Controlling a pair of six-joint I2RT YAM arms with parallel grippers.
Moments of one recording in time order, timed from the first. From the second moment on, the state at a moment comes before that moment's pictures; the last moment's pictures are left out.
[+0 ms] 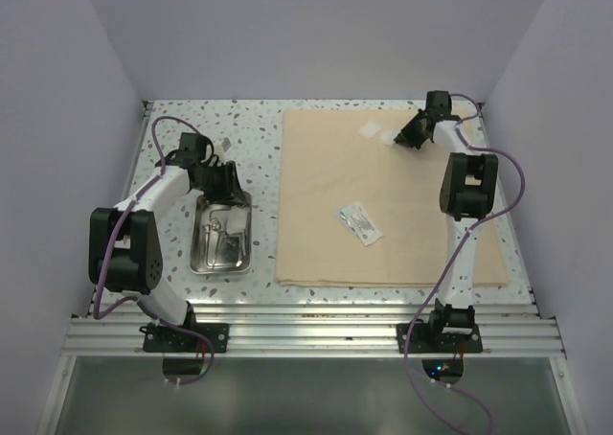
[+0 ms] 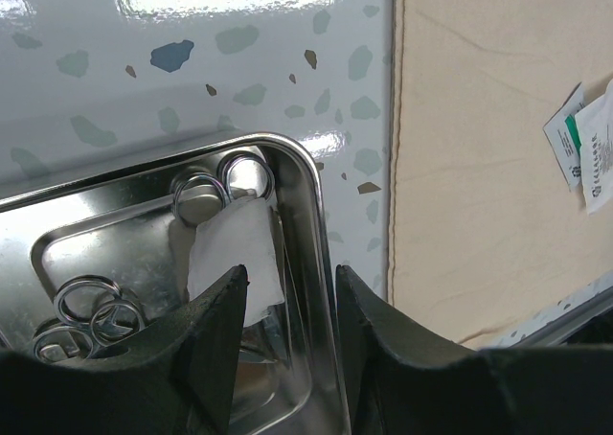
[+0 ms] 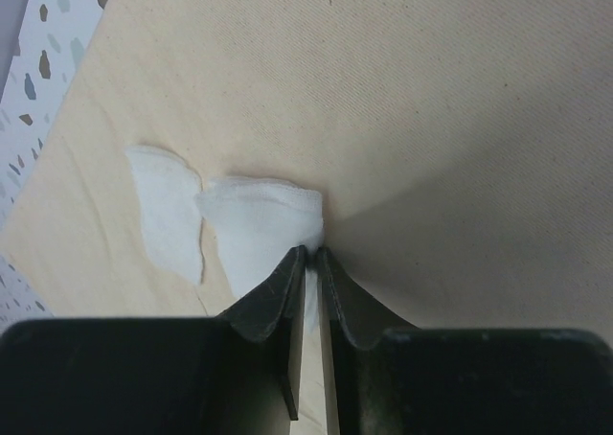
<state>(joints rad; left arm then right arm) -0.07 1.64 1.11 -0.57 0.42 -0.21 -0.05 2.48 2.06 -0.47 -0.19 0.76</state>
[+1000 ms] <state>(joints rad) -0.07 1.64 1.10 -0.56 0.44 -0.23 -0.02 2.34 1.86 -0.35 -0.20 0.80</state>
